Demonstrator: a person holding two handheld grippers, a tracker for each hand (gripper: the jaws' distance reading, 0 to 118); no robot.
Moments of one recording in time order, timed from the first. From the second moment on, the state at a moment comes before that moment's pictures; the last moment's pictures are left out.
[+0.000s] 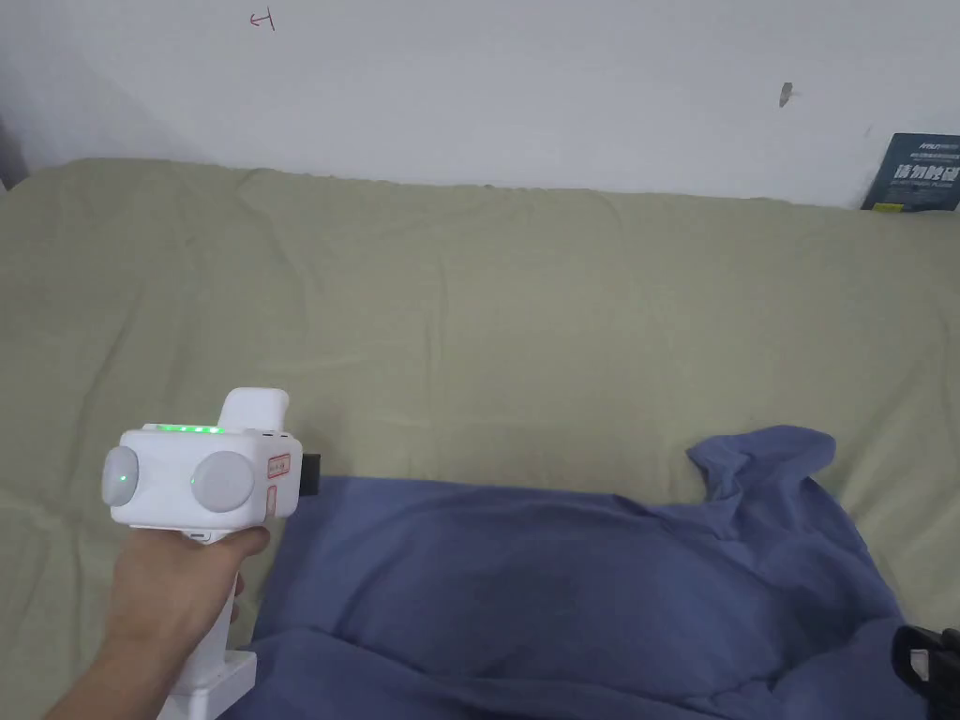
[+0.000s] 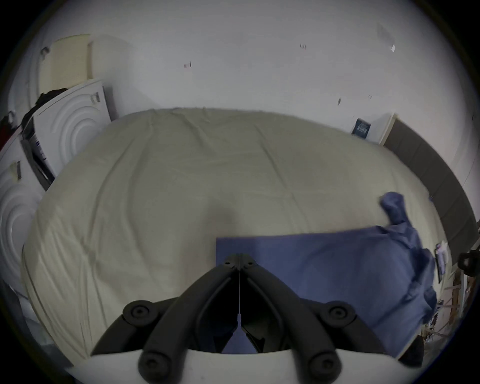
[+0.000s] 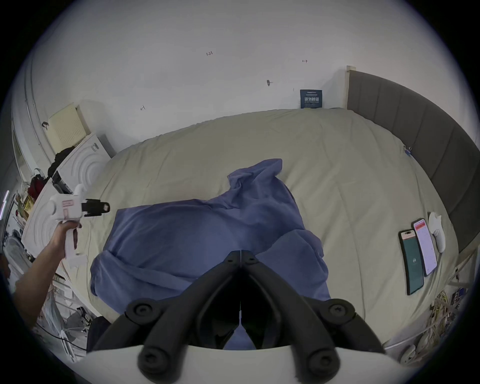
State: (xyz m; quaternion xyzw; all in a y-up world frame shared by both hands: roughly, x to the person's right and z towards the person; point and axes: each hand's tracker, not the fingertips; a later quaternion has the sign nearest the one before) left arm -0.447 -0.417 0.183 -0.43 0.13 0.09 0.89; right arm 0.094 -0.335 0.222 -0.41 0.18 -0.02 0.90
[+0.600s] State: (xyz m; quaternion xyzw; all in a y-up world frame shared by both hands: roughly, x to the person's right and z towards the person) left arm -0.408 -0.461 0.176 -0.46 0.12 0.02 0.88; right arm 0.091 -0.354 0.219 -0.43 0.20 -0.02 0.88
